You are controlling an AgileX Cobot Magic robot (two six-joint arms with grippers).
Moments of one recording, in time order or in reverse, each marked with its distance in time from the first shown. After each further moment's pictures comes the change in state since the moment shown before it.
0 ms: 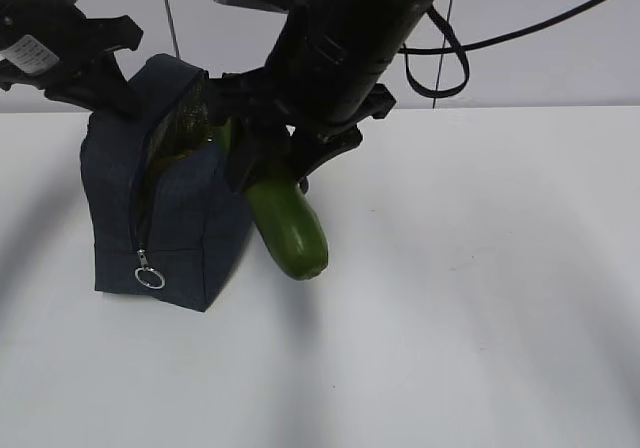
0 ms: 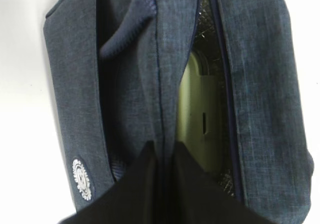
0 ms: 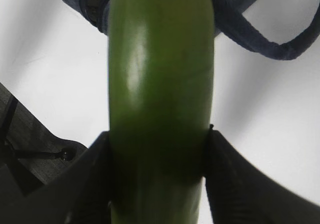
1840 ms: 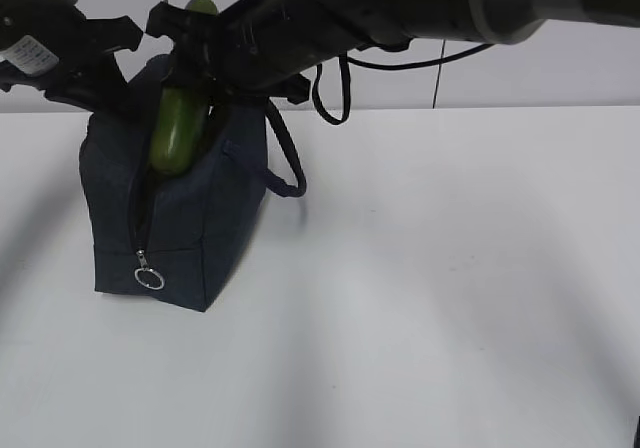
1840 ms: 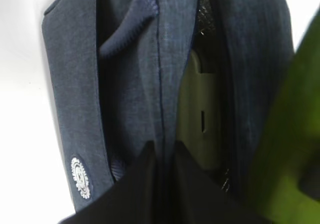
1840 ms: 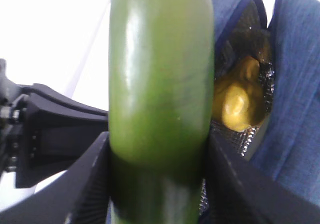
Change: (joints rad) left arm 0.000 0.000 0.000 -0.003 0.007 0.000; right arm -0.009 0.199 -0.053 0.338 -0.667 0.014
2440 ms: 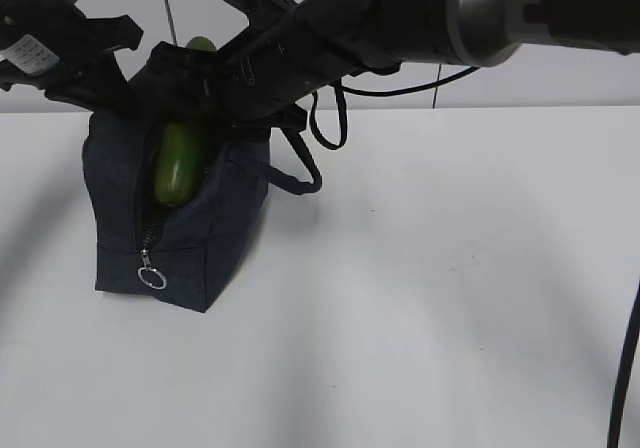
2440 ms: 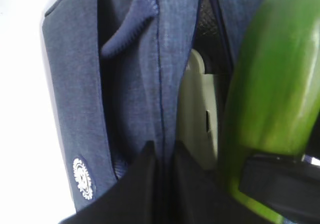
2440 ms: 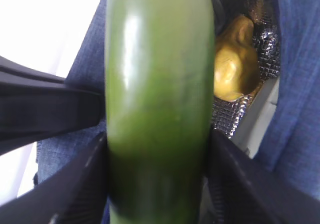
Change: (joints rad) left arm 0.000 0.000 0.000 0.000 -0.004 -0.001; right arm 0.000 0.048 0.000 0.015 0.059 0.001
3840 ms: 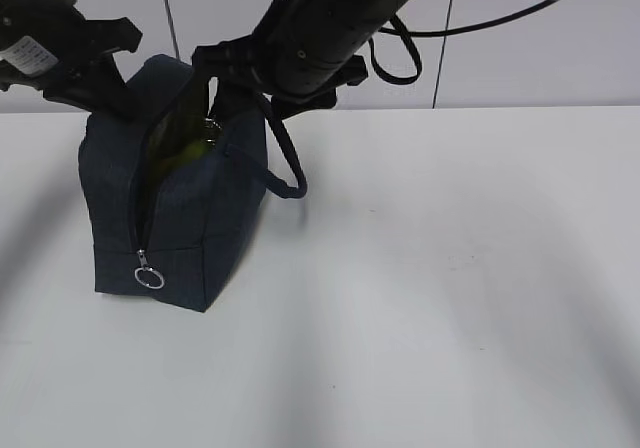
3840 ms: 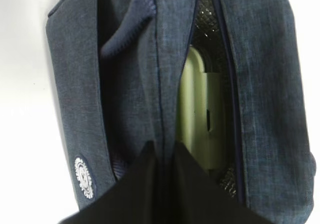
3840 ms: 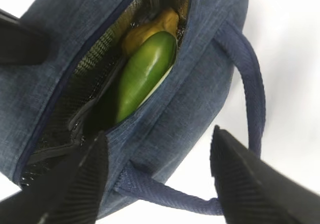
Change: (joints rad) left arm 0.000 0.000 0.000 0.011 -0.001 0.000; right arm 0.000 -0.128 0.000 -0.520 0.215 0.153
